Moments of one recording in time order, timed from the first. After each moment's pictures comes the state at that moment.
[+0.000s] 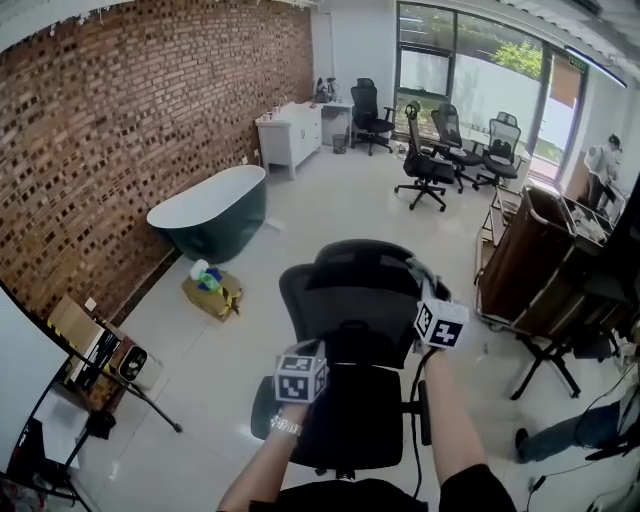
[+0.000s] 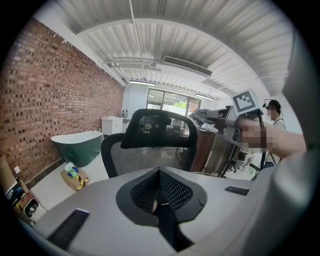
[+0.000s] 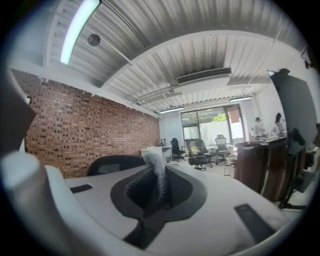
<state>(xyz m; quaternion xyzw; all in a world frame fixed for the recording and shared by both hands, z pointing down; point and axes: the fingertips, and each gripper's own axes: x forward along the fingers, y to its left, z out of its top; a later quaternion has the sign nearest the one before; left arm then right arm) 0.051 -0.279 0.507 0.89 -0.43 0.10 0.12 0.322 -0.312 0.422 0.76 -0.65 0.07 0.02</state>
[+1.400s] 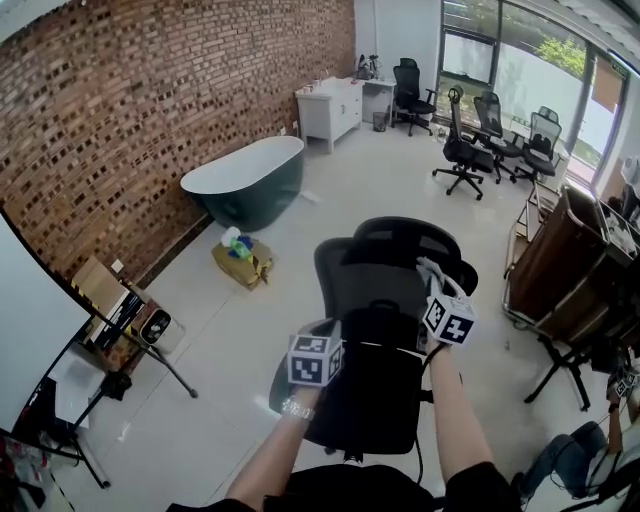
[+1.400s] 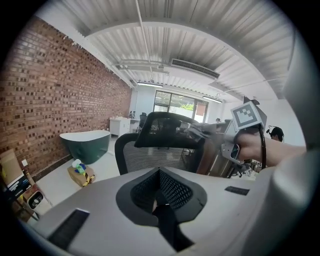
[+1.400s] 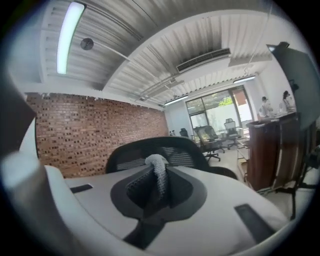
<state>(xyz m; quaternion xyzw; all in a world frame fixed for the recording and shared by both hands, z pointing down) 0.015 -0.274 0.499 0.87 -0.47 0.09 0.14 0.260 -0.325 0.469 0.71 -0.69 0.15 0.00</state>
